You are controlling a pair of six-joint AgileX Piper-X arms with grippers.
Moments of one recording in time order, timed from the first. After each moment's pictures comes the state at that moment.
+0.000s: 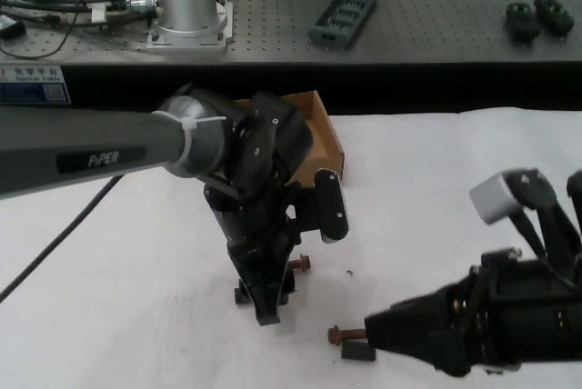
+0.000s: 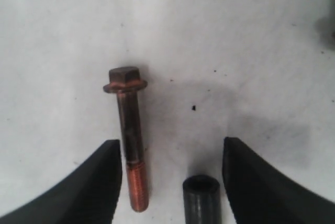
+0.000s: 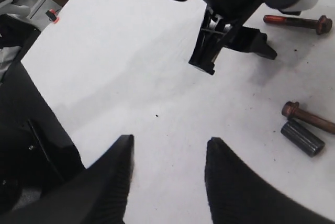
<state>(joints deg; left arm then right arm) -34.4 114.3 -79.0 46.6 4.7 49.7 42.7 57.1 -26.4 14.2 -25.9 22.8</state>
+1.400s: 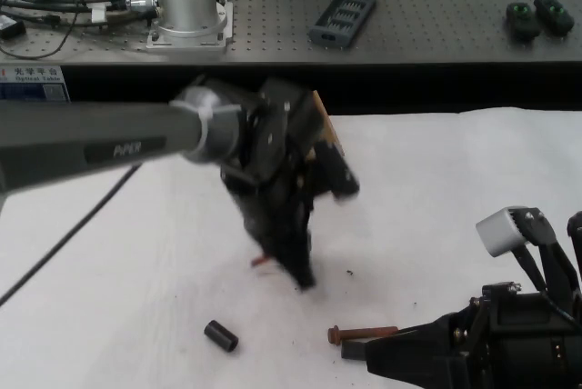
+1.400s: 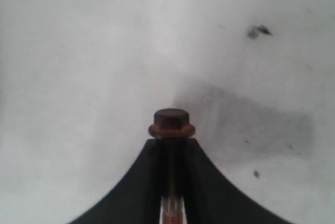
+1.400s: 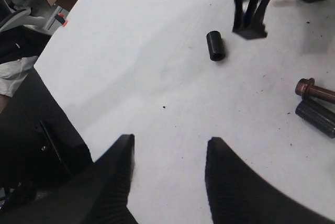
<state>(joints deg) -34.2 117.9 -85.3 44.1 3.8 34.5 42.7 57.0 -22.7 7.0 -28.1 27.3</state>
